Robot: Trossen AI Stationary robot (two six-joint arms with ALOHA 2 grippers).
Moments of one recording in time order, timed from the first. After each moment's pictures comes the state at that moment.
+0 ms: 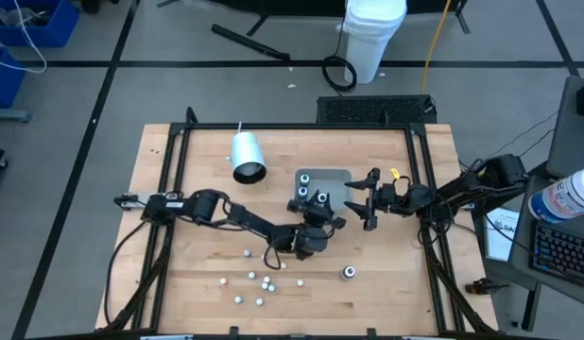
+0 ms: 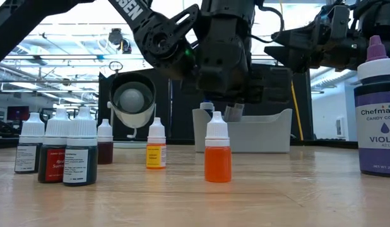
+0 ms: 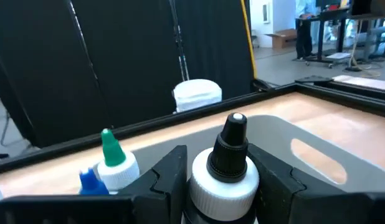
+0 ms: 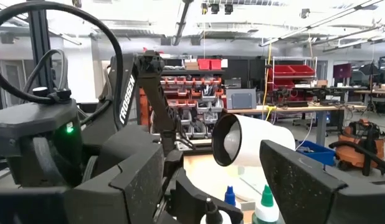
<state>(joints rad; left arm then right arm) -0.23 2.44 1.61 0.70 -1.44 -0.06 0.07 1.35 0.05 1.55 0.21 -0.02</state>
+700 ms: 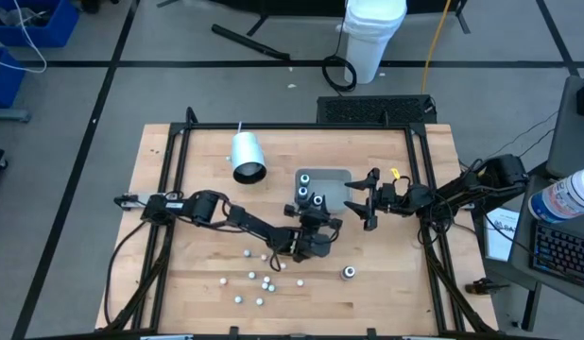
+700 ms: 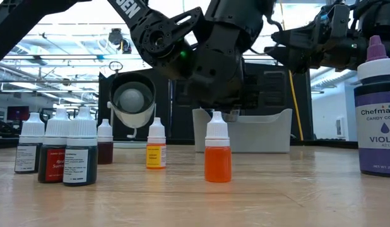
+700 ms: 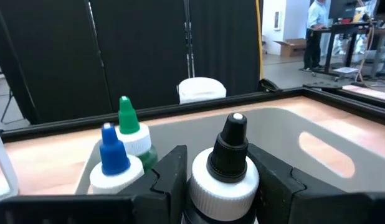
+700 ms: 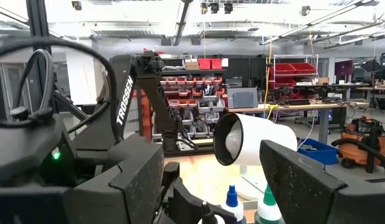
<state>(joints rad) -0.24 2.44 1.61 0.51 -1.49 -0.35 0.07 1.35 0.05 1.55 0.21 0.00</state>
